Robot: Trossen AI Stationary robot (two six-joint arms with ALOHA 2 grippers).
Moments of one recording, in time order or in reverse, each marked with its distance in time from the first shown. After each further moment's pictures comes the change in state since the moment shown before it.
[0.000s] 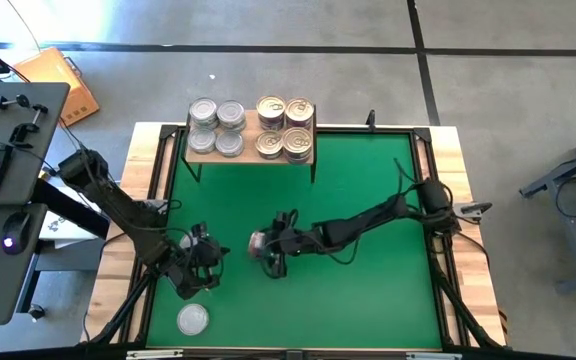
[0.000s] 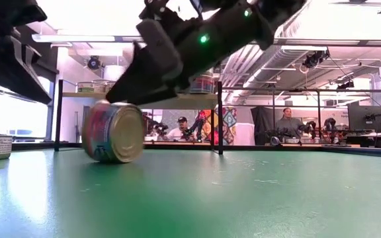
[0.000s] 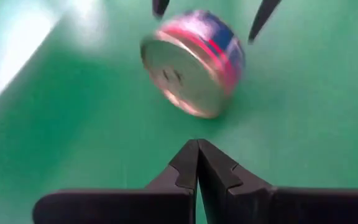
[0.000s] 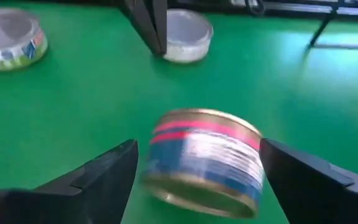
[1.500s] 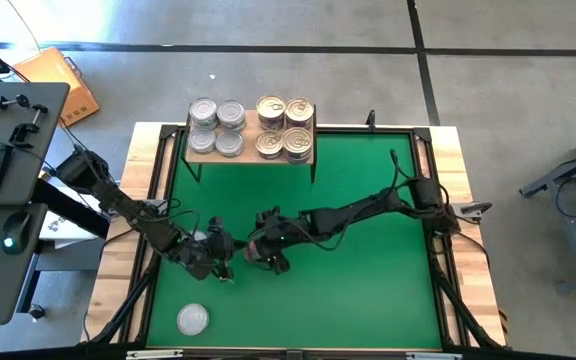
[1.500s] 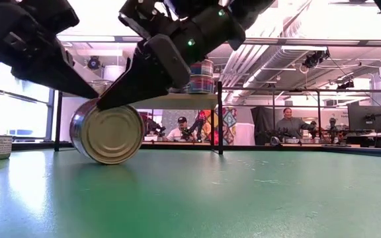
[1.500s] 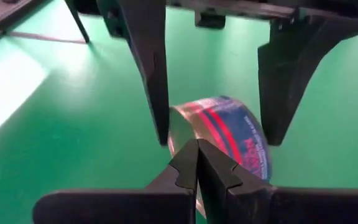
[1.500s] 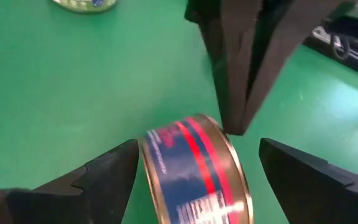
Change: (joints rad) left arm 0.173 0.001 -0.139 0.541 0.018 0.367; right arm -0.083 0.061 0.184 -0.203 -0.300 -0.424
